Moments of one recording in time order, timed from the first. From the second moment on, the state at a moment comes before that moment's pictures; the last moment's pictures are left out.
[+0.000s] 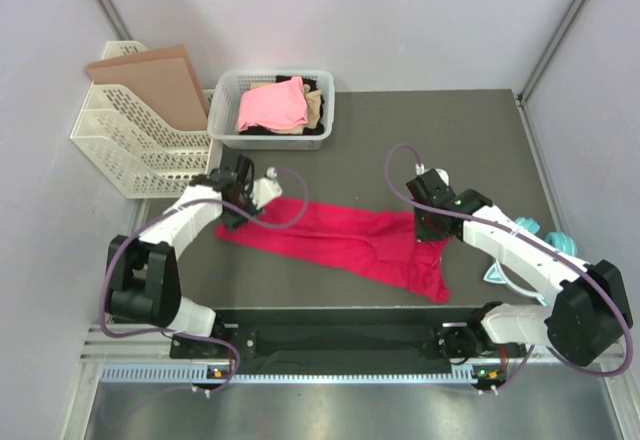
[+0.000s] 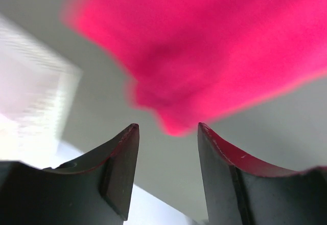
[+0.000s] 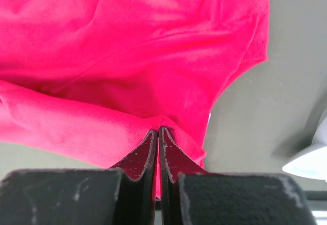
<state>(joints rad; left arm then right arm) -0.23 1.48 1.01 -0.68 -0.12 0.80 0.57 1.23 0.89 -0.80 0.26 0.50</state>
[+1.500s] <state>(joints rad) -0.21 1.68 1.06 -0.72 -0.01 0.75 0.50 1.29 0.84 -0.71 0.20 0.44</state>
